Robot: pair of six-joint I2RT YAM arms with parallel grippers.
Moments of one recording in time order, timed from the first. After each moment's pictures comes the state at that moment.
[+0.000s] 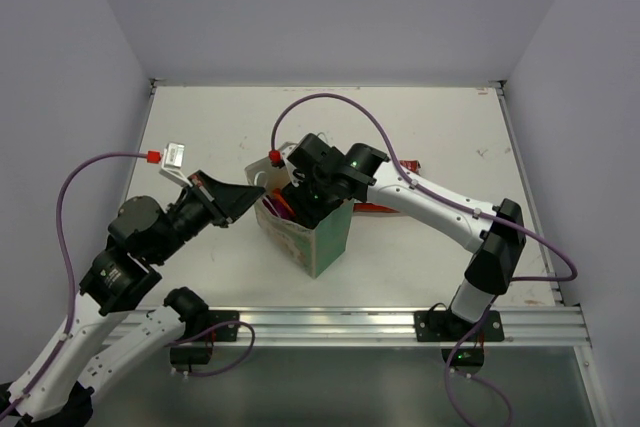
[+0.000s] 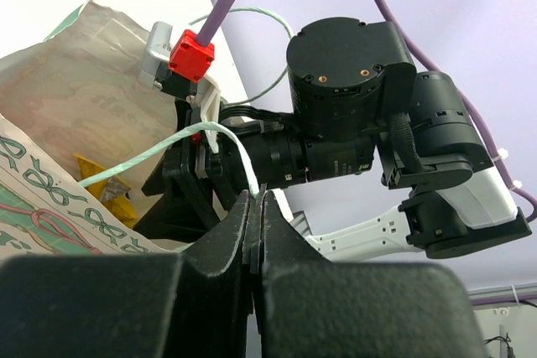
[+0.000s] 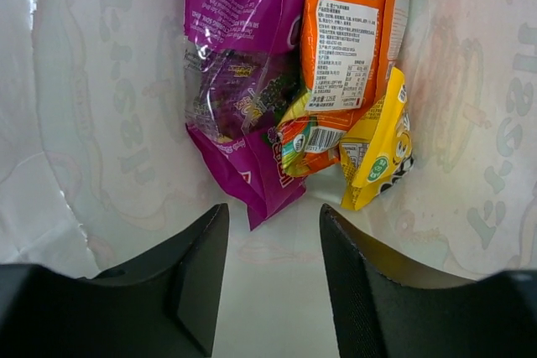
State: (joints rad) left arm -0.64 0.52 0.89 -0.41 0.09 -0.97; right arm 1.00 1.71 1.67 -1.02 -0.06 0.21
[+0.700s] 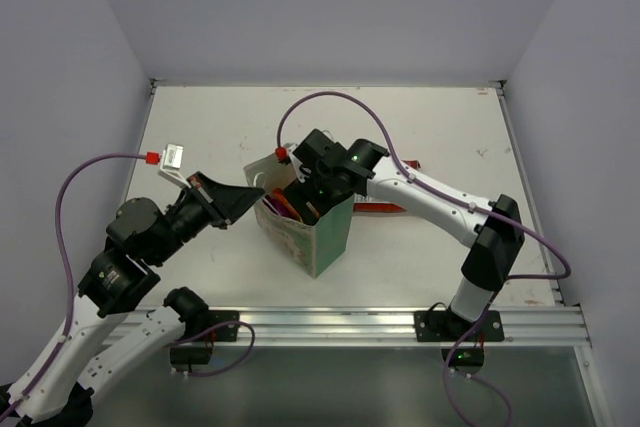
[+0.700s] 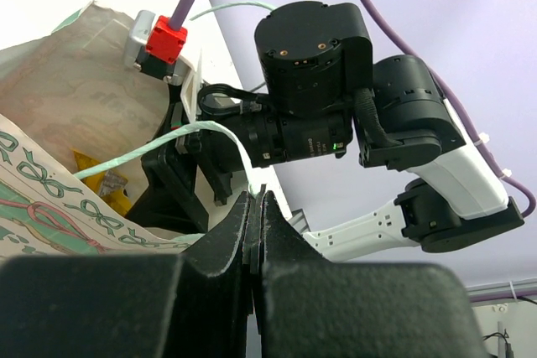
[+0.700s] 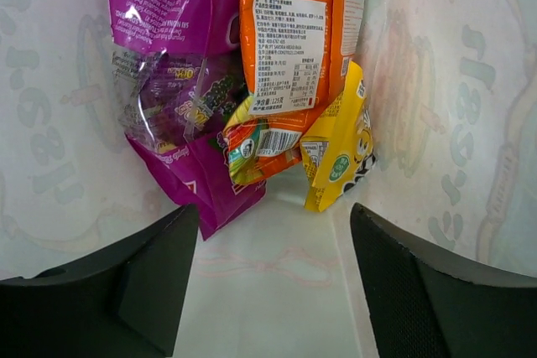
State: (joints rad) left arm -0.64 0.51 0.89 -0.41 0.09 -0.97; right arm 0.95 1.73 1.64 -1.02 -0.04 0.16
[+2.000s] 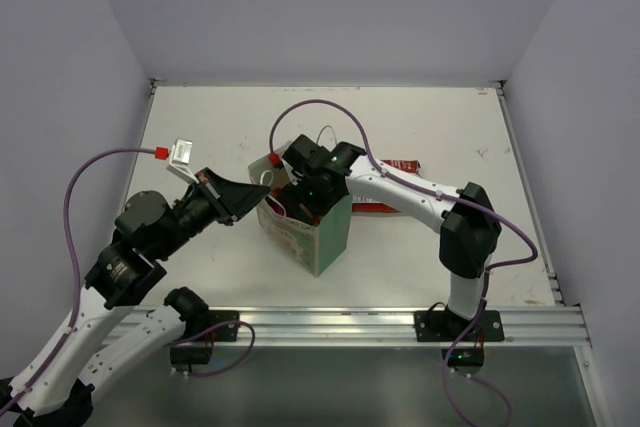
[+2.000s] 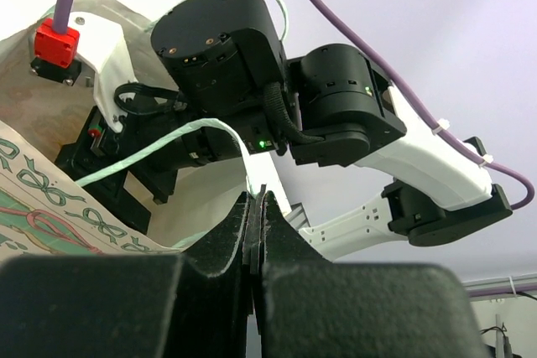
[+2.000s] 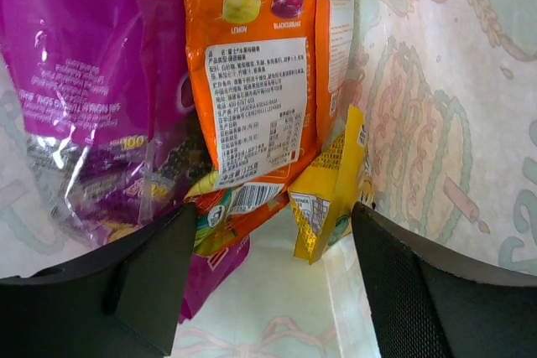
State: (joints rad) left arm -0.64 0.56 0.89 -0.38 0.12 -0.97; right arm 0.93 1.87 1.65 -0.96 -0.01 0.14
